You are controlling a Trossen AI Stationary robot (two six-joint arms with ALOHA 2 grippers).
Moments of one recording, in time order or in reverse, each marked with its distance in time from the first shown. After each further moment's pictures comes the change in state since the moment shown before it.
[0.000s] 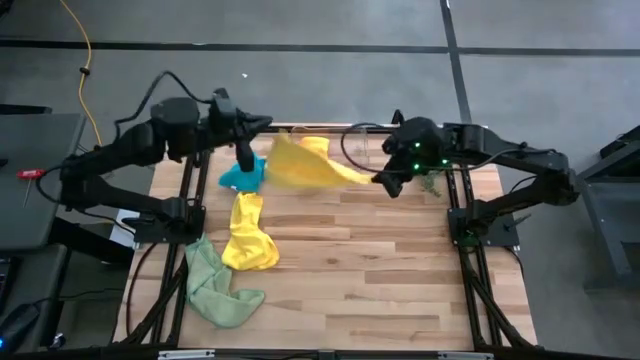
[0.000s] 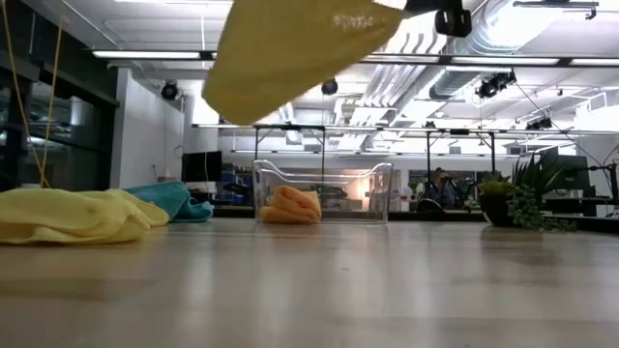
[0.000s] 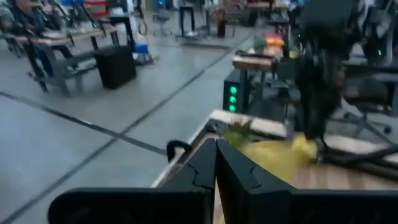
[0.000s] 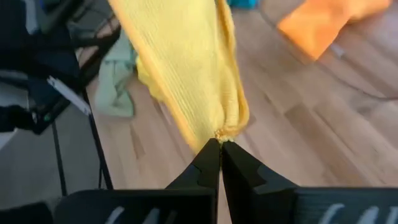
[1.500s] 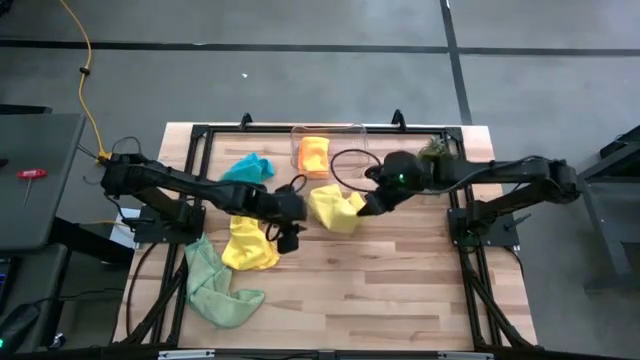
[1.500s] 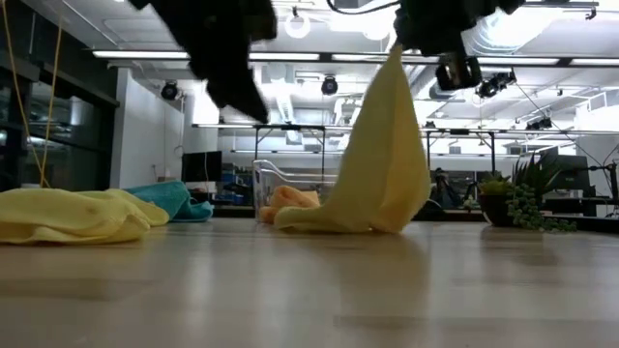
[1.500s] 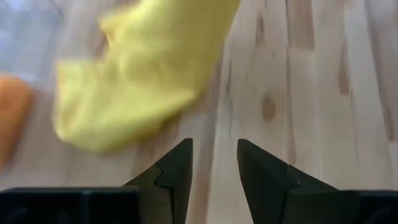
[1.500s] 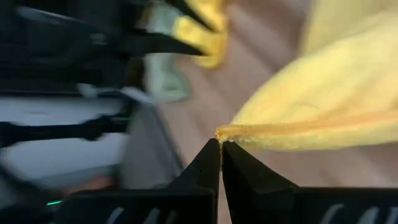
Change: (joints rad) left arm -0.302 0.424 -0.385 0.104 0.175 -0.208; right arm 0.094 -0.015 -0.455 0.587 -0.218 0.485
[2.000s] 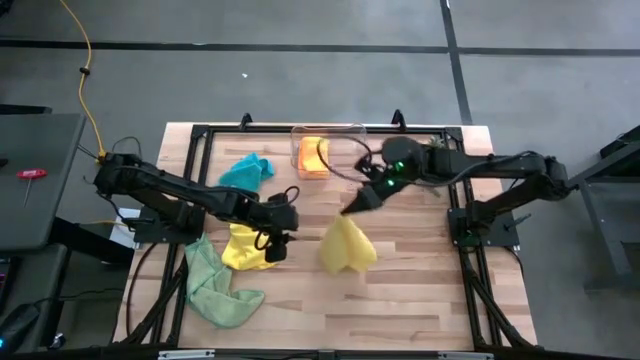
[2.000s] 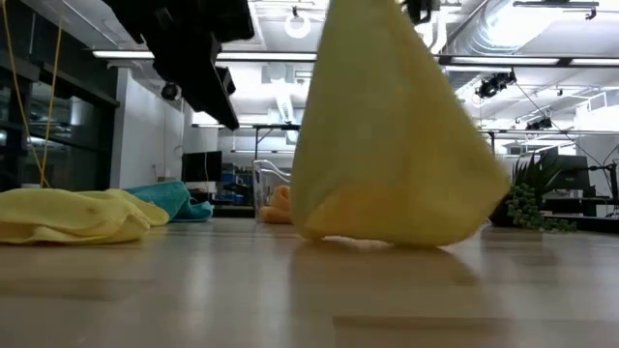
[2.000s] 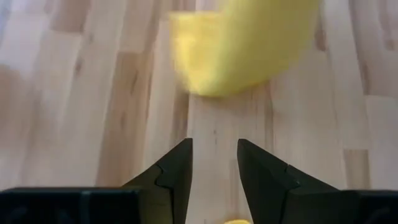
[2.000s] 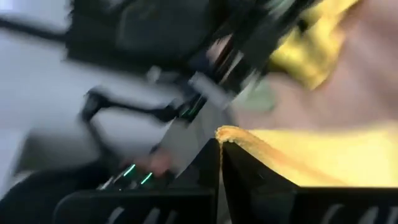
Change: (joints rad) left arm -0.064 -0.065 -0.067 -0.027 0.015 0.014; right arm 0.011 0.110 0.264 0.073 -0.127 -0.034
